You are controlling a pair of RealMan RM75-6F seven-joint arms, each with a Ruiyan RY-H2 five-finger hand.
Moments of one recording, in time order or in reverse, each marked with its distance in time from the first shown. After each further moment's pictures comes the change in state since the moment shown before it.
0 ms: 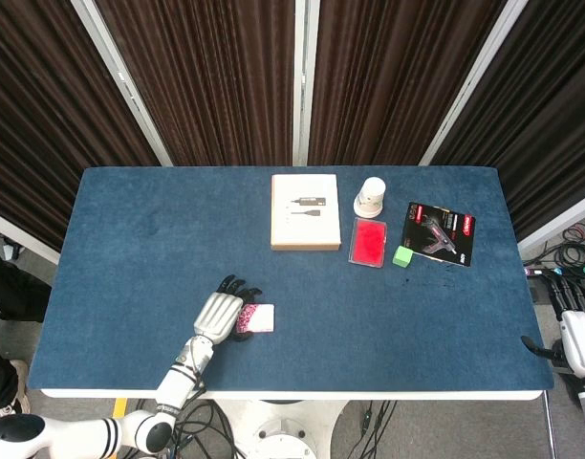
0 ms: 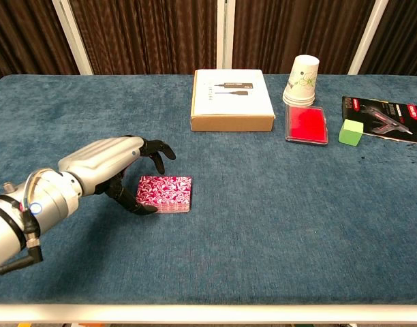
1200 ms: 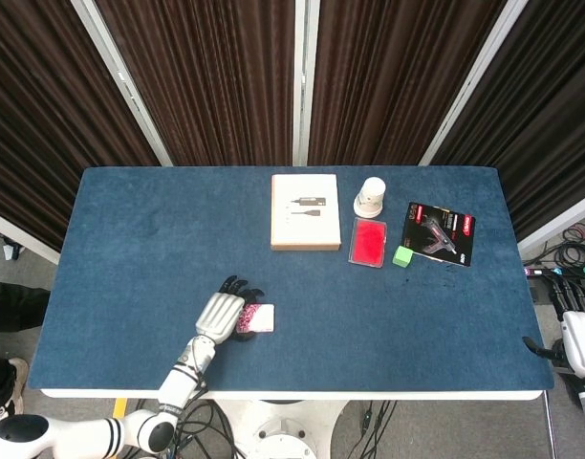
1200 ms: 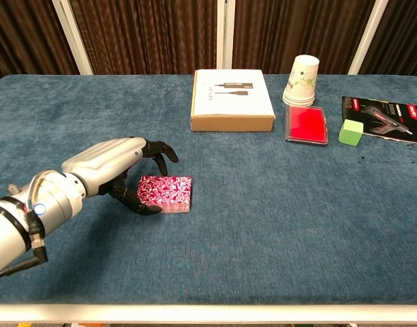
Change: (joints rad) left arm -0.002 -0.019 -0.007 0.031 0.005 -0.012 -0.047; right arm -0.001 -0.009 0.002 0.017 0.012 -0.013 -0.001
